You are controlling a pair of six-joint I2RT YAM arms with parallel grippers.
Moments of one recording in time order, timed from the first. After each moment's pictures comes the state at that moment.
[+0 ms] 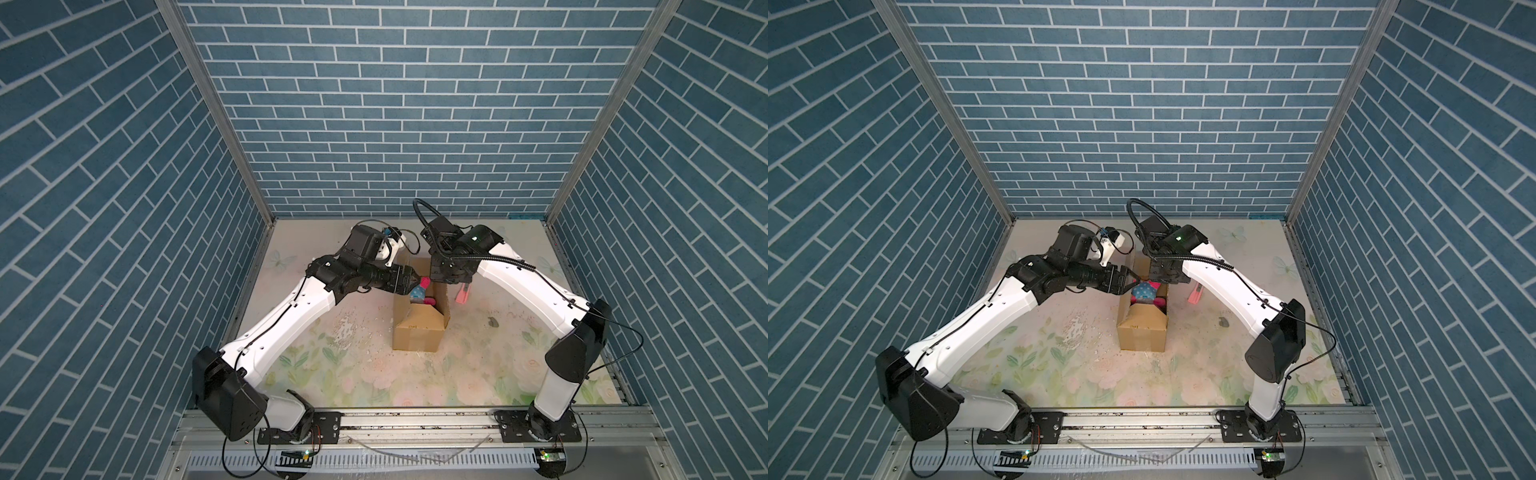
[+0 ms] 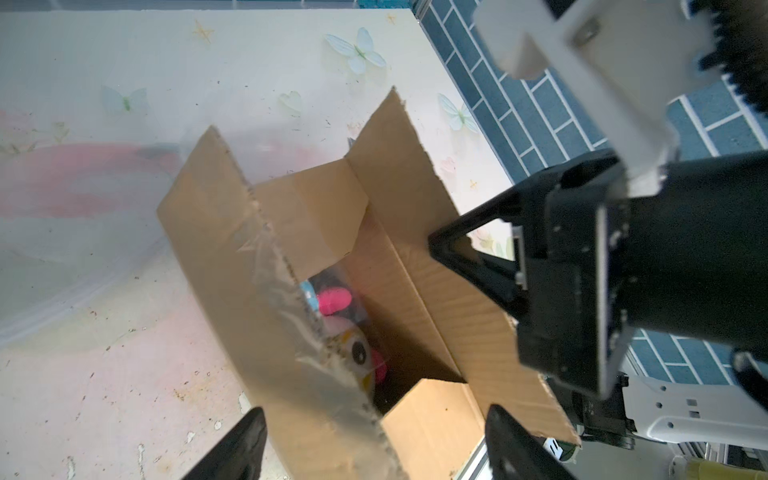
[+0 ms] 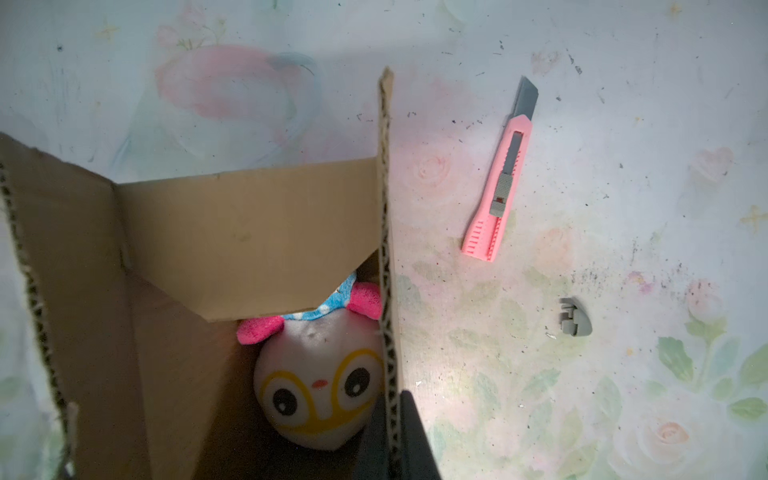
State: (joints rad) left arm -0.65 1.43 1.38 -0.69 0.34 -0.31; right arm 0.81 1.78 1.84 -1.26 0.25 0.79
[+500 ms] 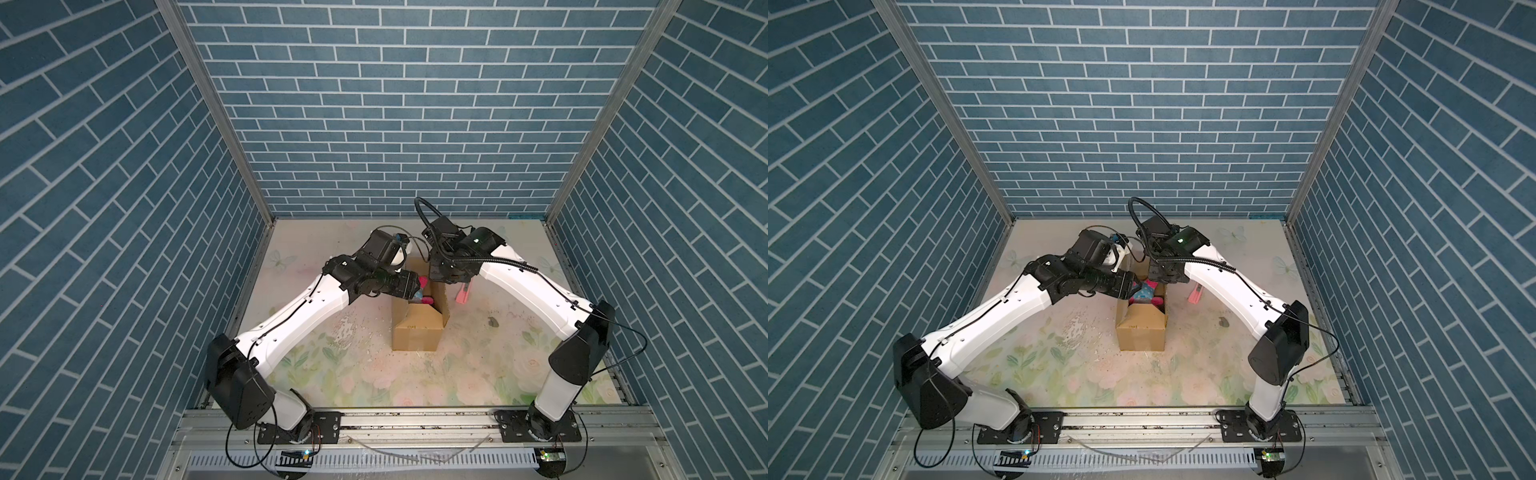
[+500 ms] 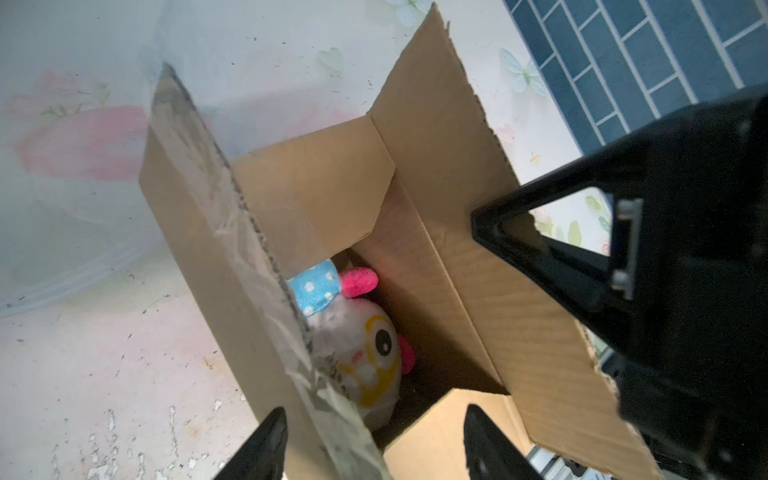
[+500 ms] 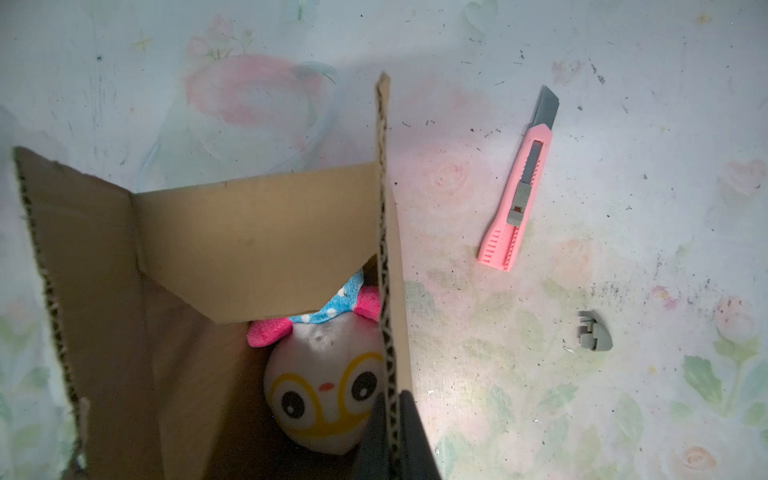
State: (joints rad) left arm -0.70 1.47 1.39 -0.78 0.15 -0.35; right arm 0.81 1.75 1.79 -1.20 0.23 0.78
